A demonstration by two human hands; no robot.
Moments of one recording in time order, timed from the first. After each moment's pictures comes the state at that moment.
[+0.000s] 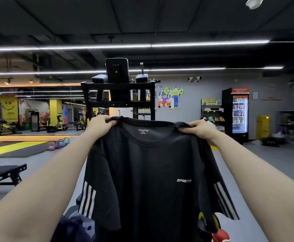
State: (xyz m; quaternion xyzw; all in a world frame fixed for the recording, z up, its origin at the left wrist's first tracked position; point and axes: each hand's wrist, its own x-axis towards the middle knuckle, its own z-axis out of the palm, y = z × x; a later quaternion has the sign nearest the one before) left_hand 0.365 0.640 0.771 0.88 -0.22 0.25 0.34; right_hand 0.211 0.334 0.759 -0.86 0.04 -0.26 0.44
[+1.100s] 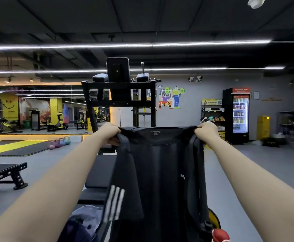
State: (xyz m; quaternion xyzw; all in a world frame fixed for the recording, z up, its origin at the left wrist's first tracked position) left_hand 0.355 0.617 0.759 0.80 -0.18 0.01 0.57; right_hand 0.235 0.321 0.746 -0.85 0.26 -0.36 0.28
